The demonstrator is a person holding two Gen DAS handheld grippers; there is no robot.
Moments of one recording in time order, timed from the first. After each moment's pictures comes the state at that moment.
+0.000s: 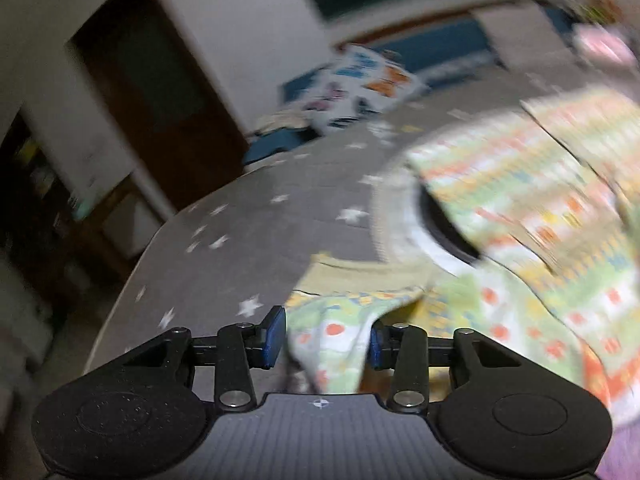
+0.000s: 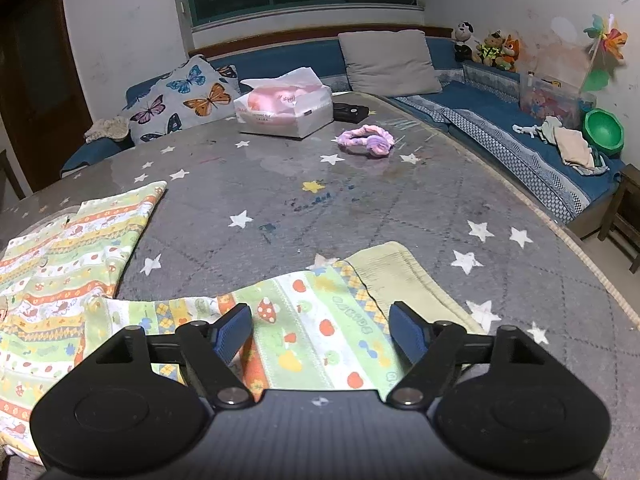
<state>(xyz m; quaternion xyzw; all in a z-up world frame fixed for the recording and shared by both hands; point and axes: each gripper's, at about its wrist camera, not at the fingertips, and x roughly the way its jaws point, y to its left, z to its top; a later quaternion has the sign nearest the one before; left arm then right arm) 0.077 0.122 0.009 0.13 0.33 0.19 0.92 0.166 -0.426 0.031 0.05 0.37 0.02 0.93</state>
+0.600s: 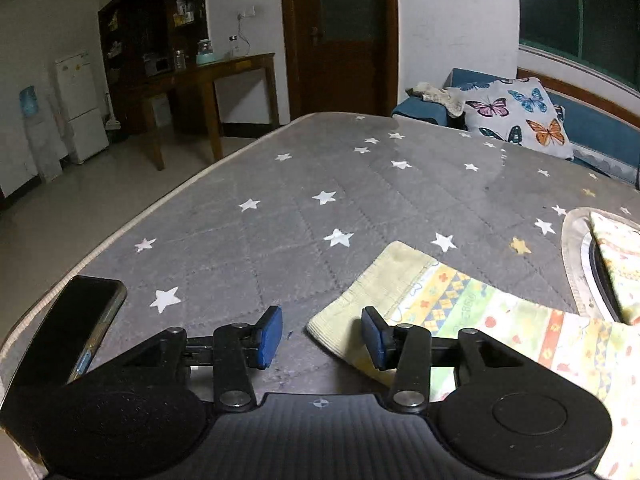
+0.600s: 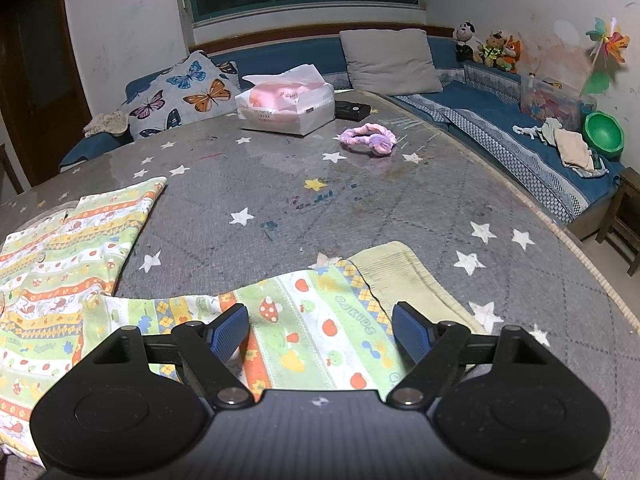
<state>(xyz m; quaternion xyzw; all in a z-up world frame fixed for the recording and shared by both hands) 0.009 0.229 0.015 -0.09 0.32 0.34 0.88 0.168 -0.423 0.032 0.04 0.37 0.02 0.93</state>
